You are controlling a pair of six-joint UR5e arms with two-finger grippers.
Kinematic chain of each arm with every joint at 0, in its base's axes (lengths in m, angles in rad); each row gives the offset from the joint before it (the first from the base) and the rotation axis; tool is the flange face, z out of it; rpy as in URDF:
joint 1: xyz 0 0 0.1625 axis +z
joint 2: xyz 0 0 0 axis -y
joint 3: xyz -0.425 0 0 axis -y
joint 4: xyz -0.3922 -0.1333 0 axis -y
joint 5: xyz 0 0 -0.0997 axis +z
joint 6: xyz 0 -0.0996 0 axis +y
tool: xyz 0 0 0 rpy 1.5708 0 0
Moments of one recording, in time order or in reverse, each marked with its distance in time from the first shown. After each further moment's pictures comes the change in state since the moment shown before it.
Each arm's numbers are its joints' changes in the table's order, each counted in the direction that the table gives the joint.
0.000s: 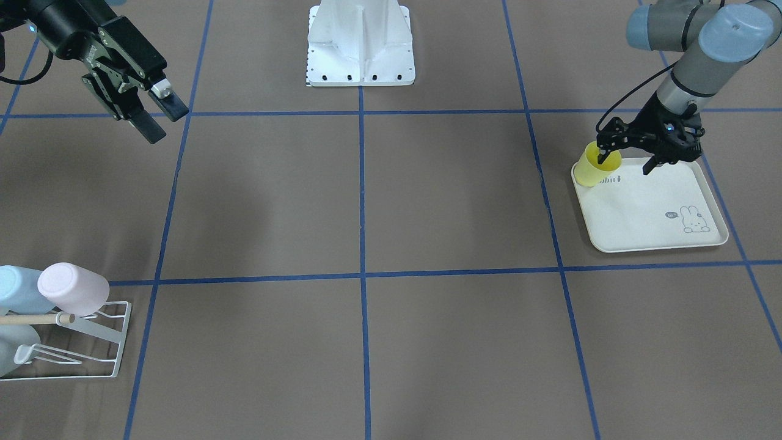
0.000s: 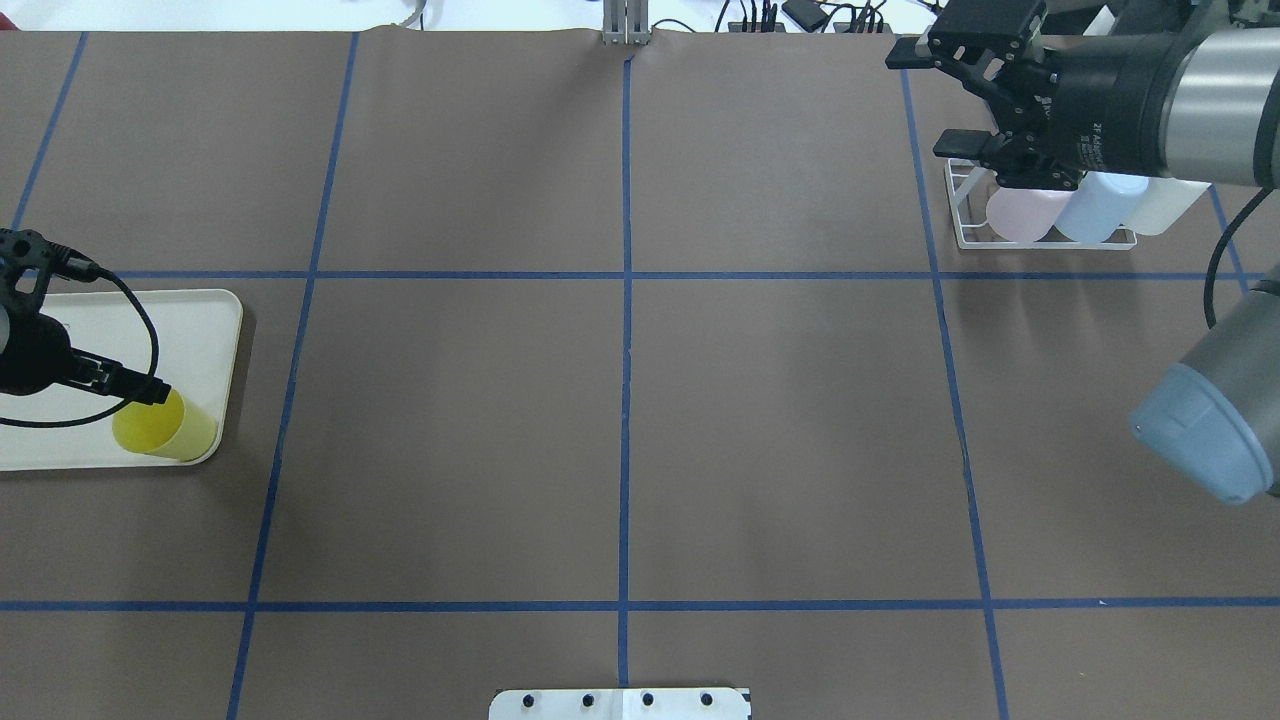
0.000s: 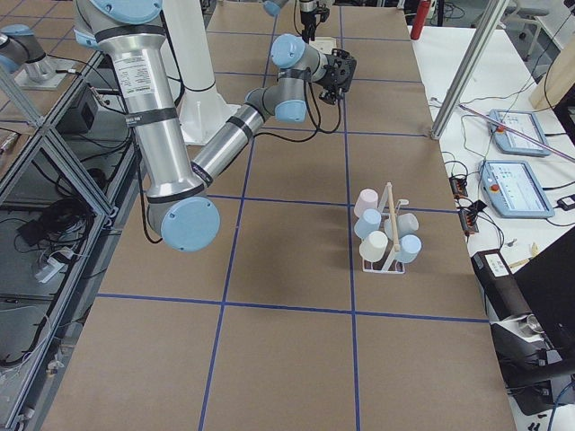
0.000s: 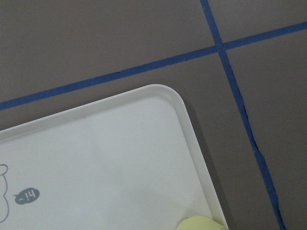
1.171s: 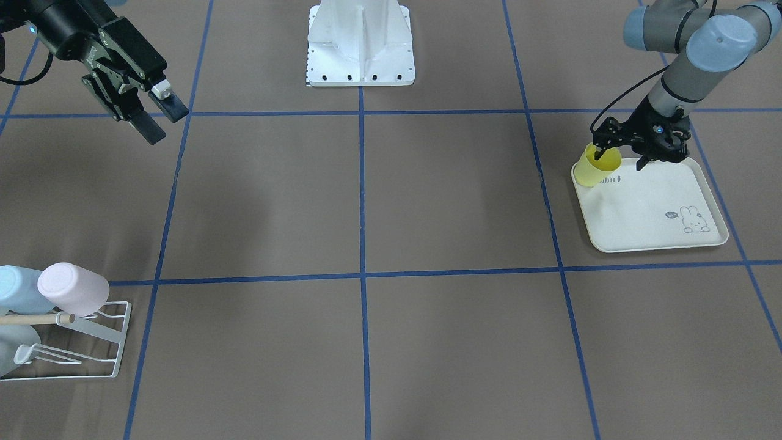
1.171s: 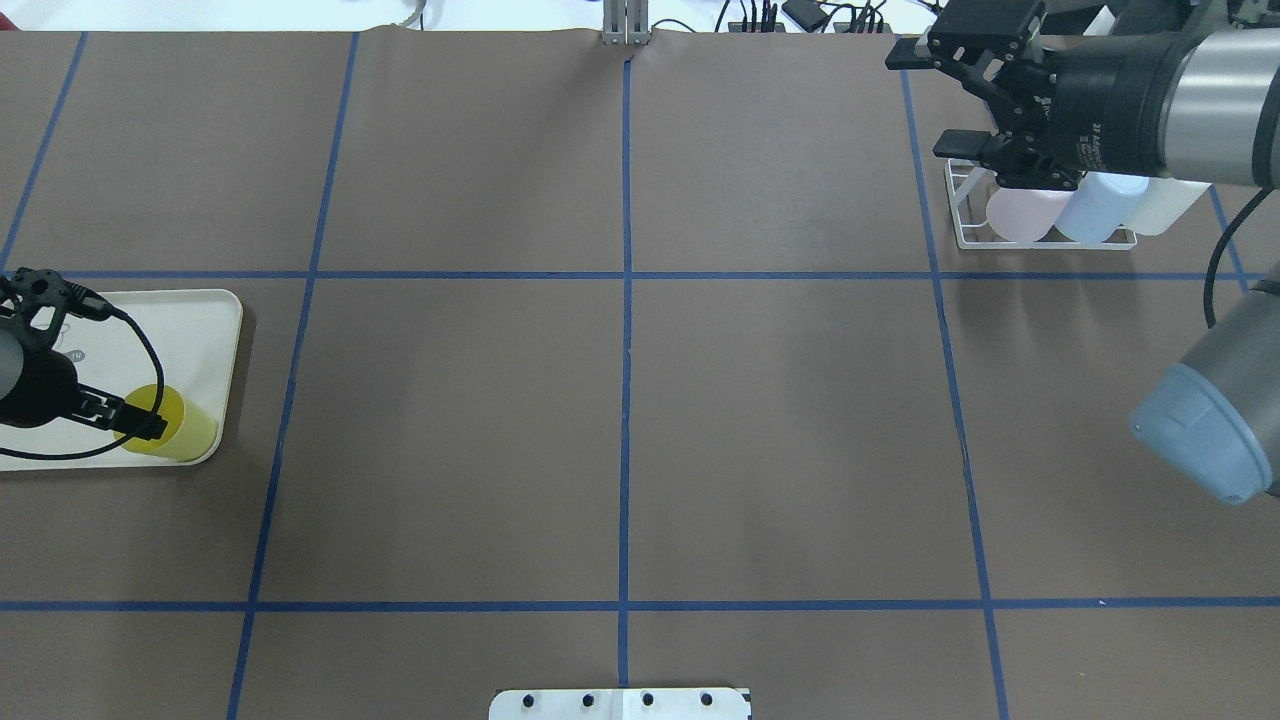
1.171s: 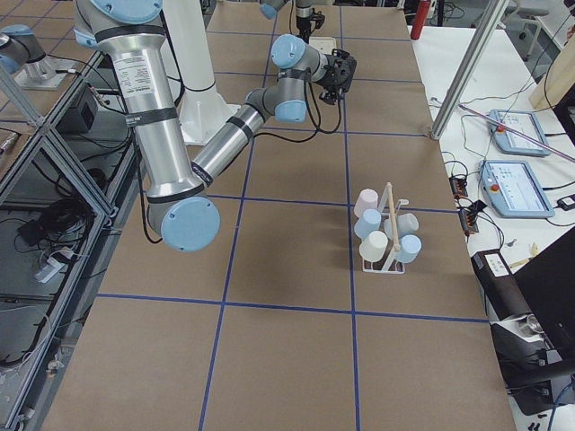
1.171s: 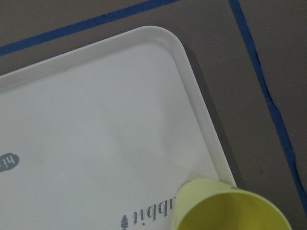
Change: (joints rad) left arm 0.048 0.024 0.026 0.004 0.005 -0.014; right arm -0.001 0.000 -0.002 0.000 0.000 0.002
